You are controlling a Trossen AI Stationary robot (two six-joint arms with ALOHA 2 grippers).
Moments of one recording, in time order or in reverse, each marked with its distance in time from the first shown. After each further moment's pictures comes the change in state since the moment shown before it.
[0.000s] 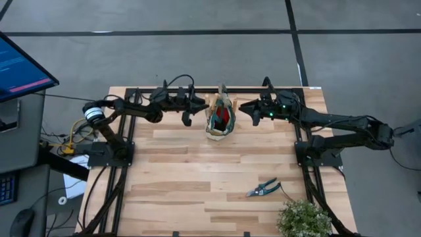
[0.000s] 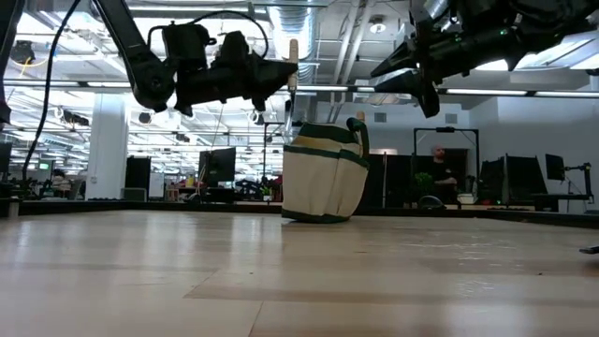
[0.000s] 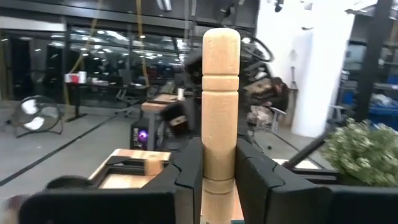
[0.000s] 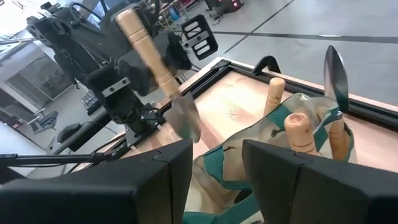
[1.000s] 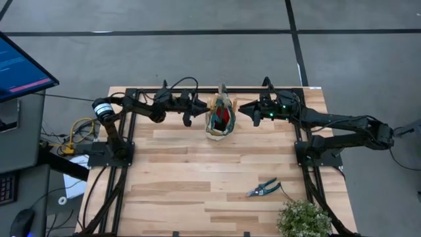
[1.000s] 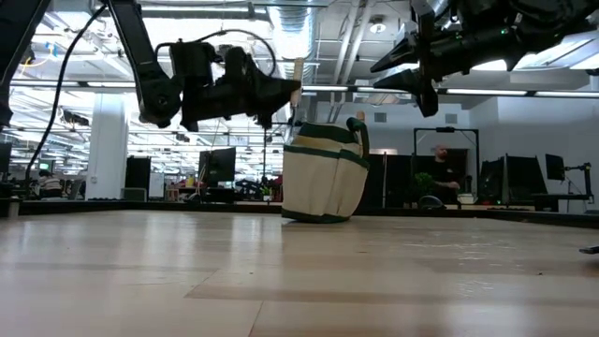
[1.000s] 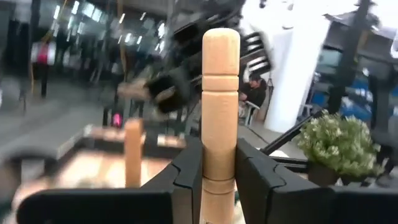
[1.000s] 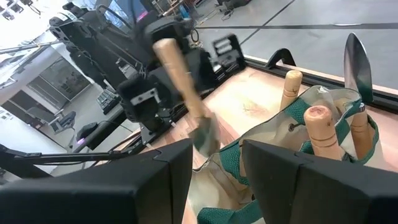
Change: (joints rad) left arm 0.015 0.128 0.013 0.091 0.099 -0.097; right arm 0.003 0.000 0.000 0.011 -0.049 0.050
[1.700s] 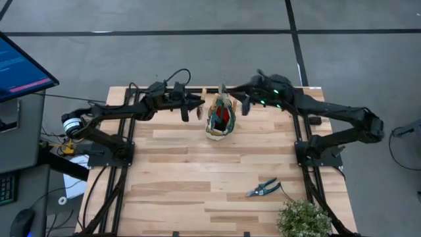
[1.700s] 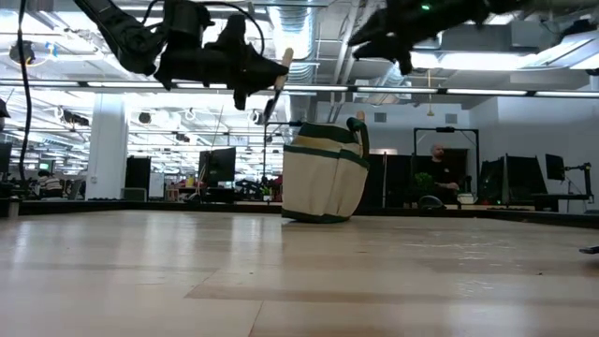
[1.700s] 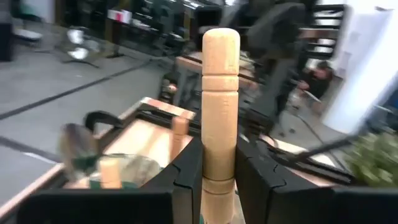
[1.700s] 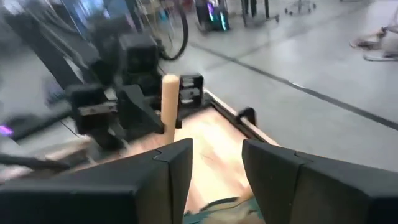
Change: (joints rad) left arm -0.026 -0.400 0.000 -0.651 -0.266 0.054; right arm 0.018 0.141 0.350 -0.210 0.157 -0.340
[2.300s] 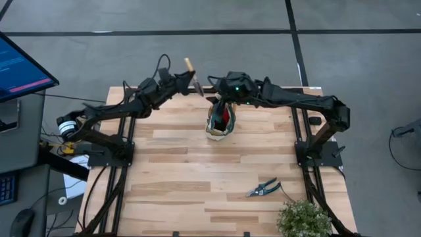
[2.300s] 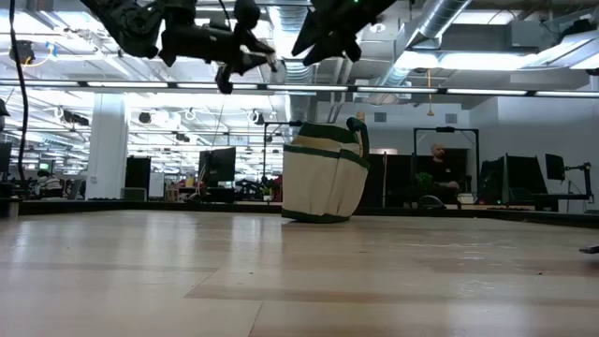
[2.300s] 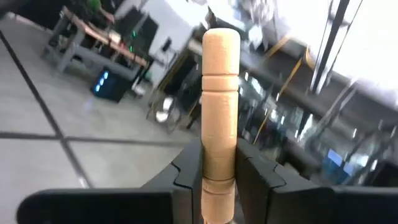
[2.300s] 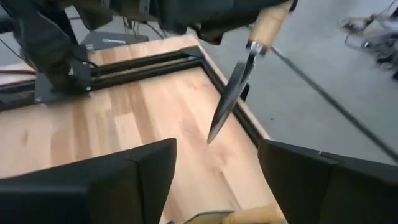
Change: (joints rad) left arm -0.004 -0.058 0.073 0.067 -0.555 -0.359; right arm 0.132 0.450 0.598 -0.445 0.187 -0.211
